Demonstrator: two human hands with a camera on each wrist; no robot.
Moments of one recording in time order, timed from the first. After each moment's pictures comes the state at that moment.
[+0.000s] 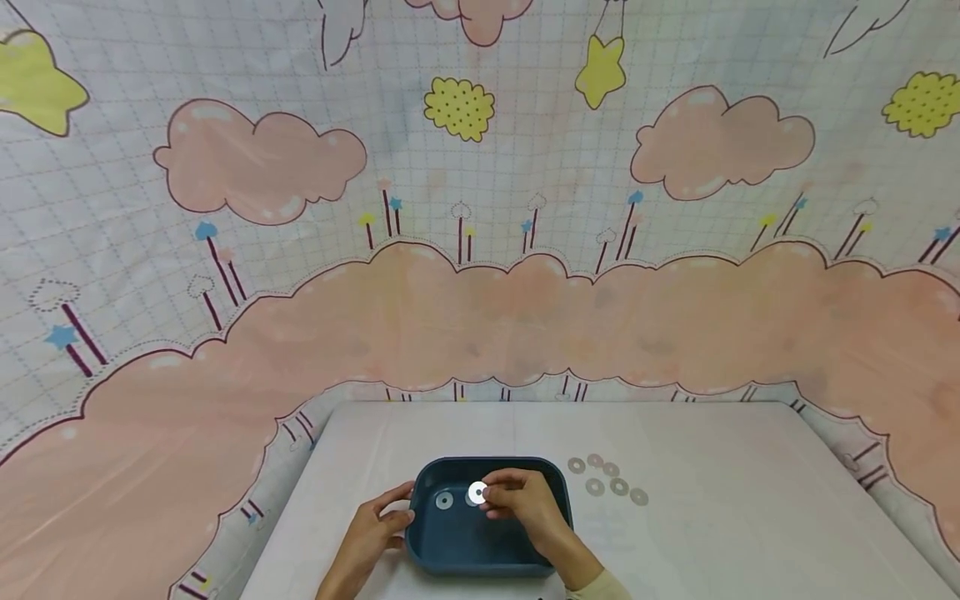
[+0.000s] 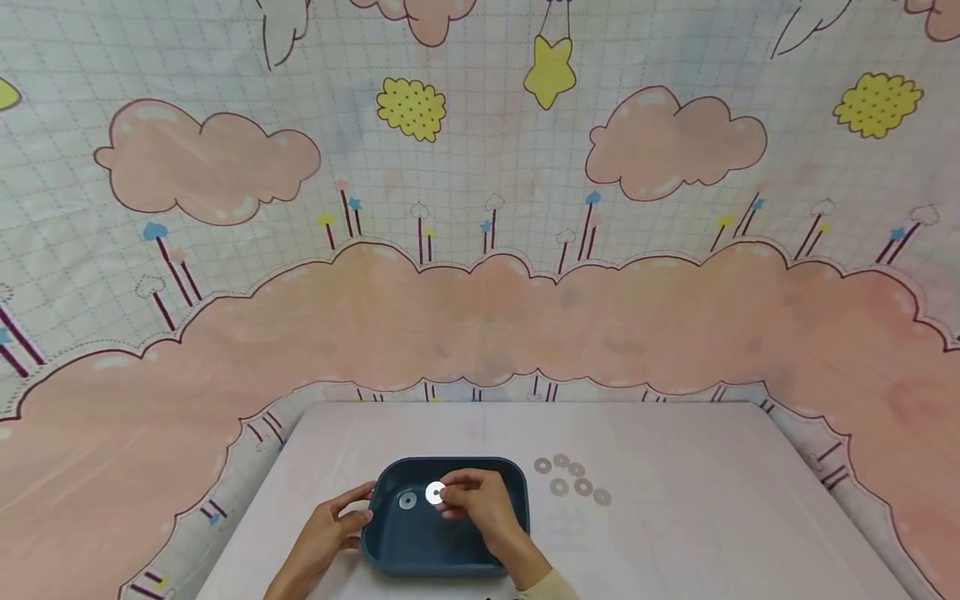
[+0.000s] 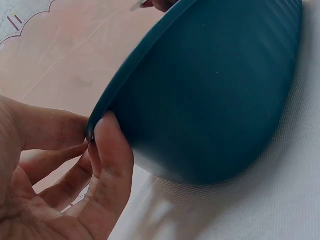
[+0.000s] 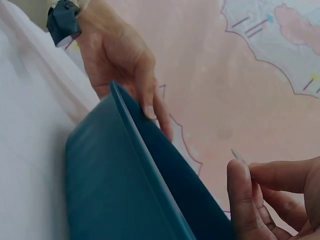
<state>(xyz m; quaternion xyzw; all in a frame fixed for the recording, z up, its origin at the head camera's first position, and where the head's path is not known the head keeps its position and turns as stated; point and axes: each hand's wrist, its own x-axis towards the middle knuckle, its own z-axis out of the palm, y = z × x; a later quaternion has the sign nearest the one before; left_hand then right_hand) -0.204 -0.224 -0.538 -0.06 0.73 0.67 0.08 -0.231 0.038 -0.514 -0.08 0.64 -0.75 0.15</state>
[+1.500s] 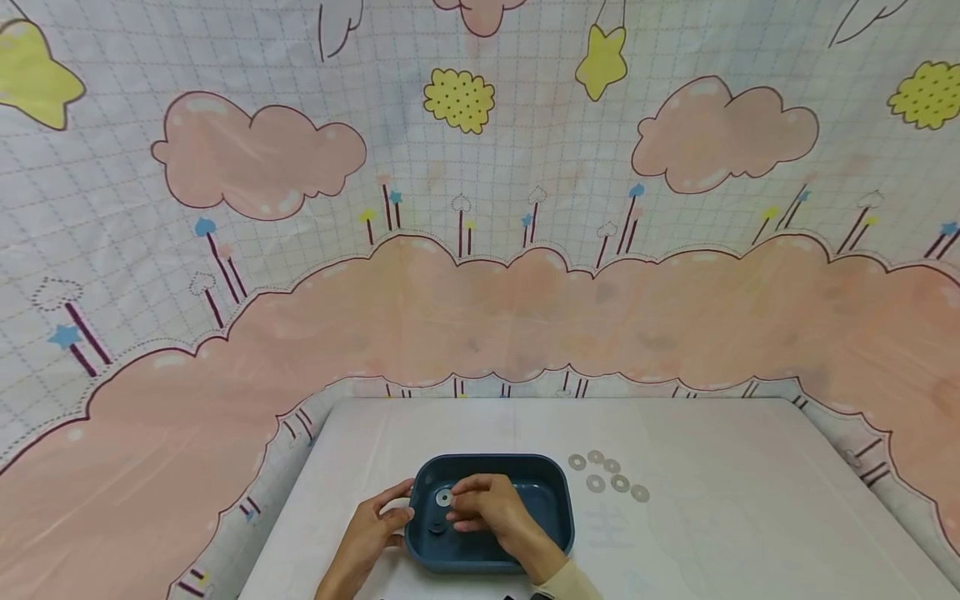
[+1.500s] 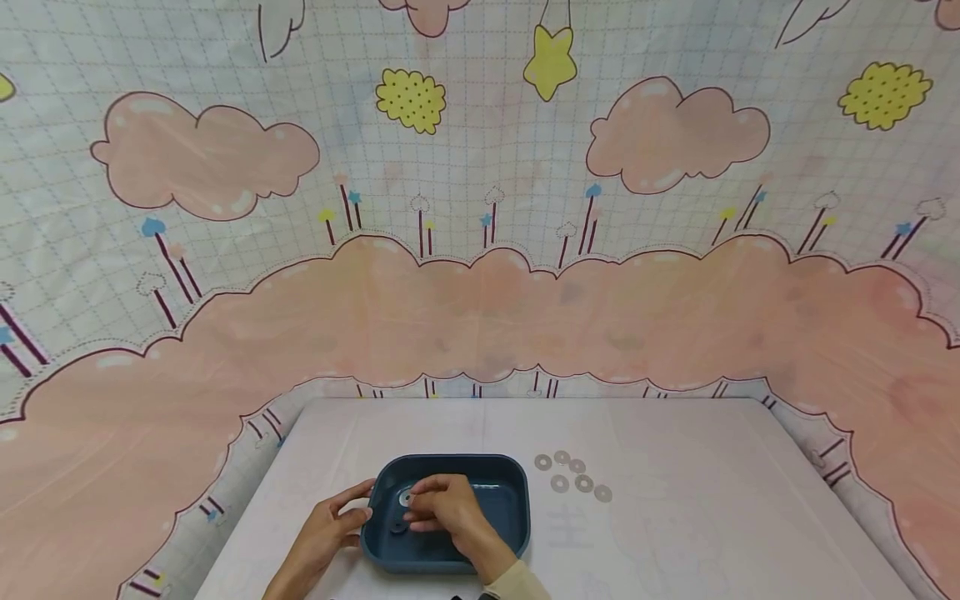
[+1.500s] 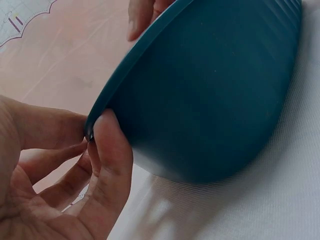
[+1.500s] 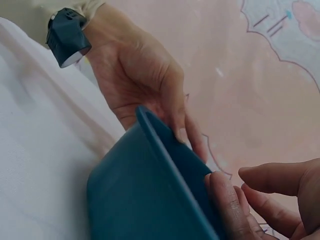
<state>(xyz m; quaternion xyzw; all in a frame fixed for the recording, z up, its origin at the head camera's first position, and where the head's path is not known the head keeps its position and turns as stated) -0.198 -0.220 -0.538 -0.05 0.73 0.68 0.07 -0.230 -0.004 -0.522 -0.05 0.65 -0.73 0.22</state>
